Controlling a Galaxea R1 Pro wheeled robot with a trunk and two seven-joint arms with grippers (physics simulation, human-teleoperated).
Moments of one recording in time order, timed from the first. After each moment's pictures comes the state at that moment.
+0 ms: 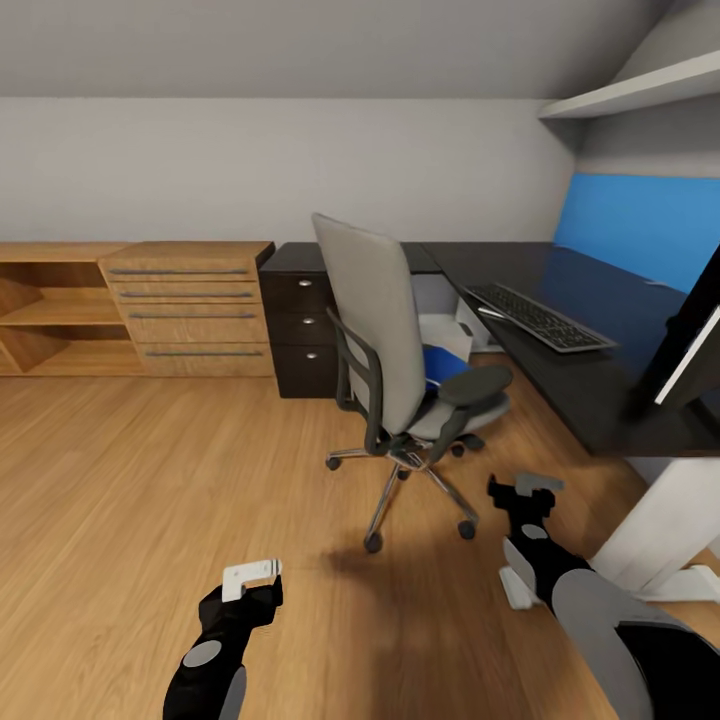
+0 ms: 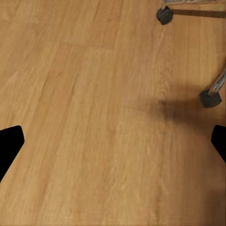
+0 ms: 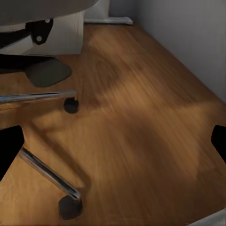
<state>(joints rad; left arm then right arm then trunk) -0.05 -0.17 -0.07 -1.51 0.00 0.50 0.28 -0.87 -0.08 -0.02 -0.19 -0.01 -0.35 -0.28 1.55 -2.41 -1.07</state>
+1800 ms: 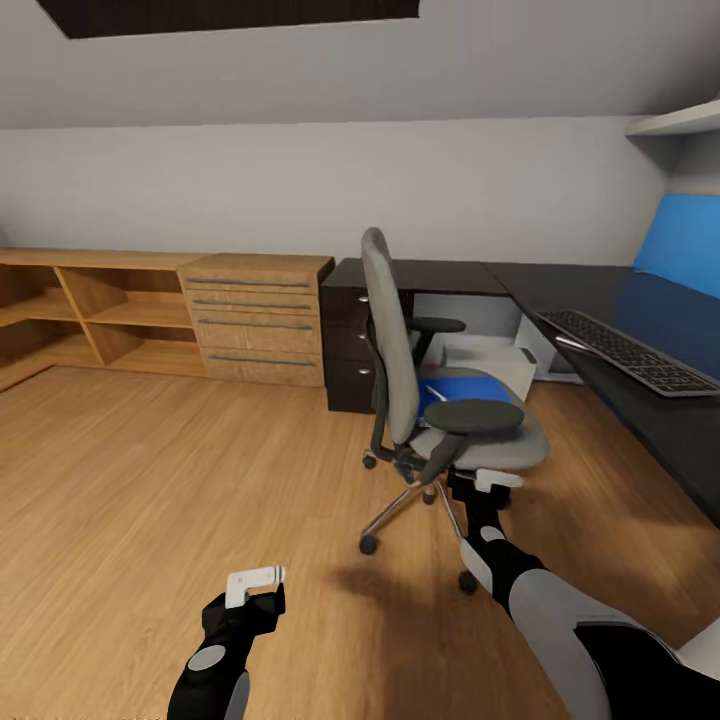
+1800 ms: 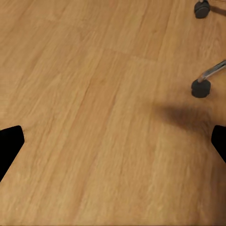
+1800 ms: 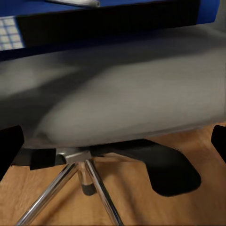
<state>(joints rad) -0.05 -0.17 -0.08 -1.47 0.00 0.50 0.28 -0.87 0.05 -0.02 -0.18 -0.01 -0.49 -0.27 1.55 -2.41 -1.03</state>
